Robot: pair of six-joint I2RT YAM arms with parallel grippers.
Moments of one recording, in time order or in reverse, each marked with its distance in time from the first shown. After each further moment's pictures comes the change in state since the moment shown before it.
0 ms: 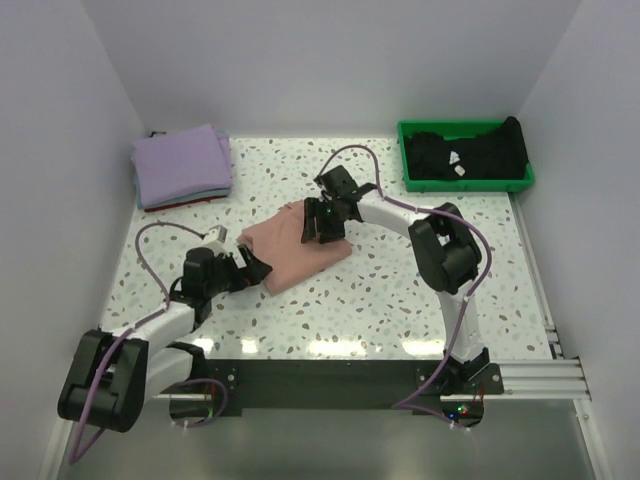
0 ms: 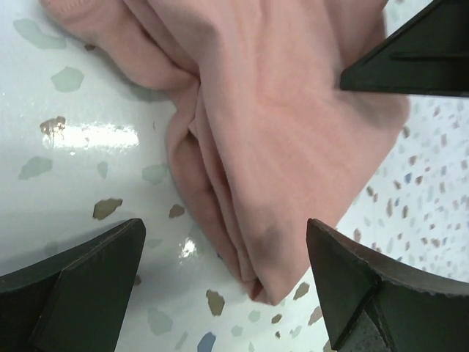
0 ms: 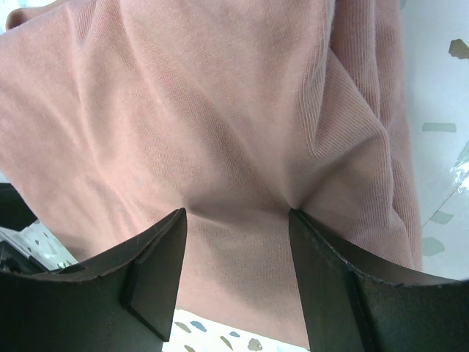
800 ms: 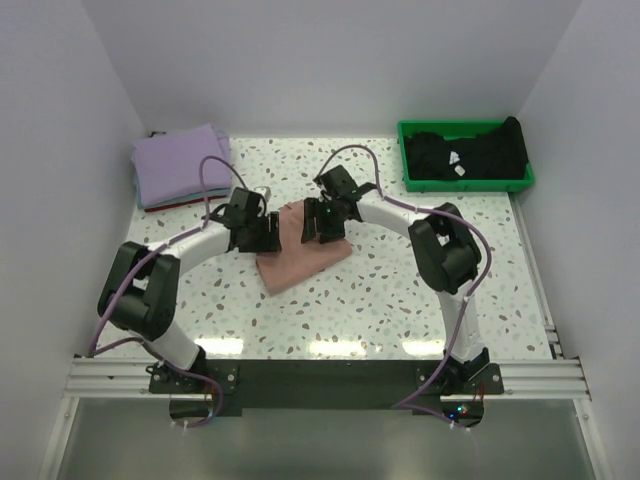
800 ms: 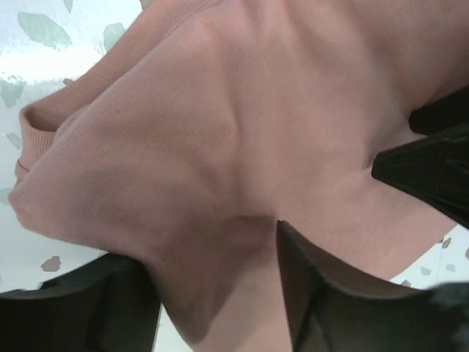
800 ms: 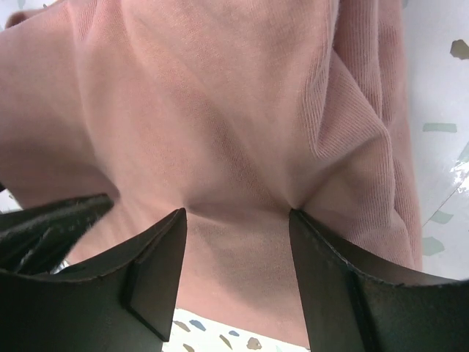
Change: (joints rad) left arm -0.148 0.535 0.706 -0.562 -0.192 0.234; right arm 0.000 0.000 0.008 -0.010 0.000 -0.009
